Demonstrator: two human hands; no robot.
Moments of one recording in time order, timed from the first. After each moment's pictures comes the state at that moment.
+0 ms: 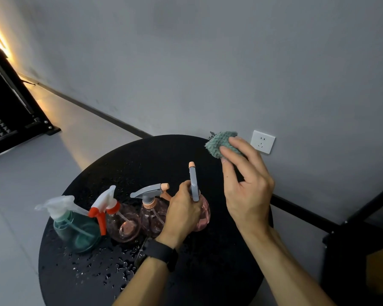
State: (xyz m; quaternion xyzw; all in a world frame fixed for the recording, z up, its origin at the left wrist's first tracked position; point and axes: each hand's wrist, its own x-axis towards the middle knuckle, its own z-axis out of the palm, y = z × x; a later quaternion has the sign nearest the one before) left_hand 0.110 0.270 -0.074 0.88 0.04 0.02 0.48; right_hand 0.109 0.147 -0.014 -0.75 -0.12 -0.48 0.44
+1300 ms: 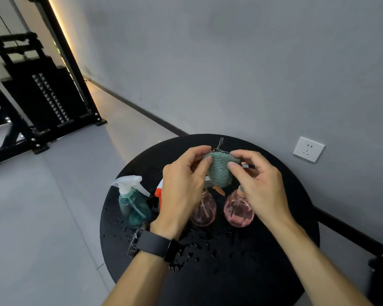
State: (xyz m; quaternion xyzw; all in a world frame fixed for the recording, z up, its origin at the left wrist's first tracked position) left_hand 0.055 0.357 0.019 0.79 0.02 0.24 0.57; right_hand 0.088 0.211 0.003 -0.77 -0.13 -0.13 0.61
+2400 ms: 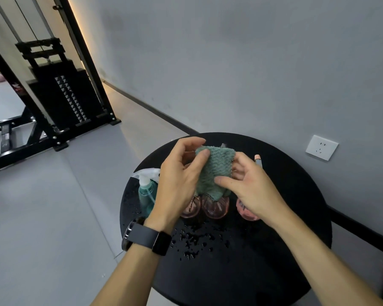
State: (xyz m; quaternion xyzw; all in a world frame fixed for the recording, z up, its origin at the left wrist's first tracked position) left_hand 0.024 0.390 0.029 0.75 0.00 0.23 0.63; right_hand 0.059 0.237 0.016 -0.77 -0.18 0.06 0.61
